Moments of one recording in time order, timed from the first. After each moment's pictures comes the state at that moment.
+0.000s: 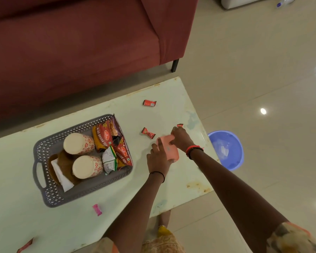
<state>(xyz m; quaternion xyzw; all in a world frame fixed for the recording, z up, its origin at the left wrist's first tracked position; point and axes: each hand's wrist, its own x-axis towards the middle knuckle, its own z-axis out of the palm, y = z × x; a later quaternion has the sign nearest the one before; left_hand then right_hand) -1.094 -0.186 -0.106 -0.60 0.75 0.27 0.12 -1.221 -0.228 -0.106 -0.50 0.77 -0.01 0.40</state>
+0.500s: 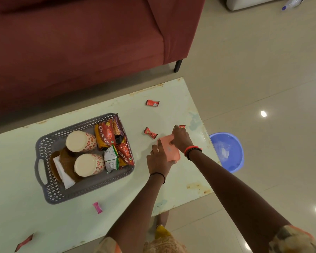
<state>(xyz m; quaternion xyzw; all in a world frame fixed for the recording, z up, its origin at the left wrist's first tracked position) -1.089 -0.185 -0.103 -0.62 0.73 0.29 0.10 -1.209 -0.234 -0.096 -0.49 0.79 -0.03 0.37</state>
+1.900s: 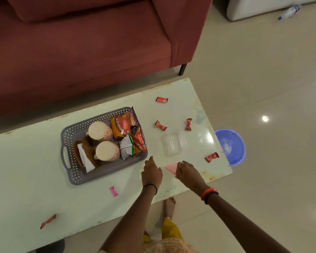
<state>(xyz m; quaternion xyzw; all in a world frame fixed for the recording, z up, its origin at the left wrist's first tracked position) -0.997 -0.122 -0.075 -0.67 0.63 0.39 0.08 -1.139 -0.075 -0.057 -0.54 0.74 -0.01 0.40</state>
